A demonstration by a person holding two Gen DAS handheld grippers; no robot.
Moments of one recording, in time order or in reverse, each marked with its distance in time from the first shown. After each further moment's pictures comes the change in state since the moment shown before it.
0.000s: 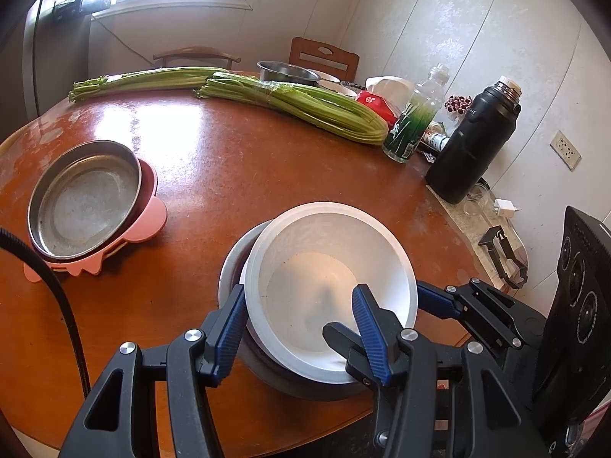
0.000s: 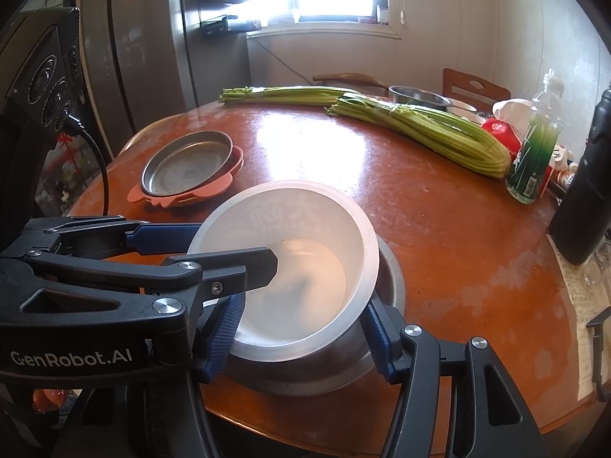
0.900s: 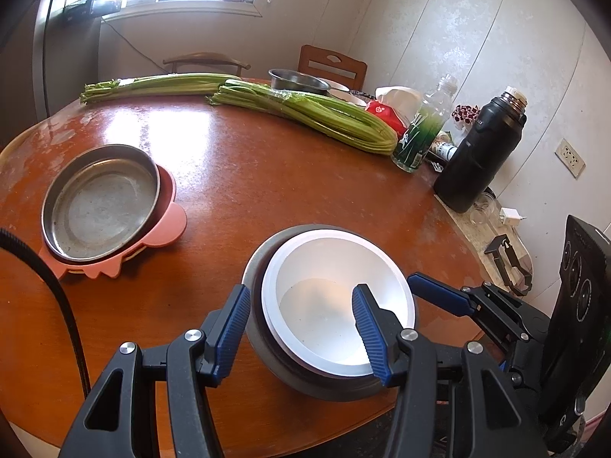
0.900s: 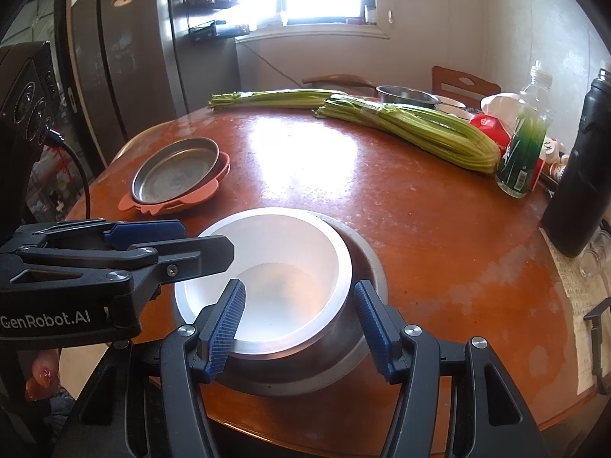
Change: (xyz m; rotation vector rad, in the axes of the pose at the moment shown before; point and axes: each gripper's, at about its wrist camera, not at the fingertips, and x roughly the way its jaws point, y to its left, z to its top) left arm -0.009 0.008 0.001 -0.015 -0.034 0.027; right arm -0.003 -0.011 -0.001 0.038 -0.015 -0.018
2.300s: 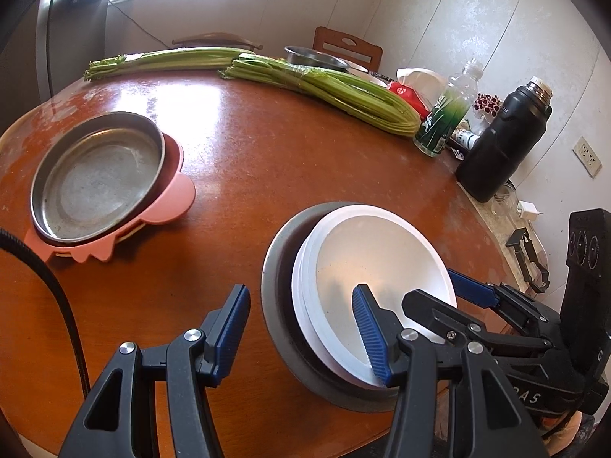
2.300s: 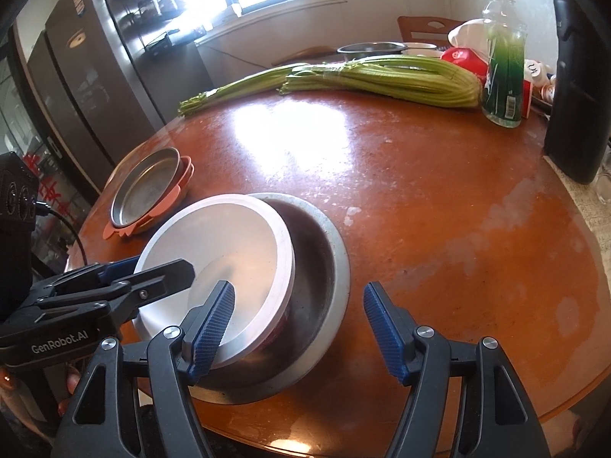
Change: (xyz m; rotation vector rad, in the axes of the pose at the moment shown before) left arm 0.035 0.014 -0.008 -0.033 0.072 0.033; right arm 0.022 -0.040 -0.009 0.226 0.092 0.076
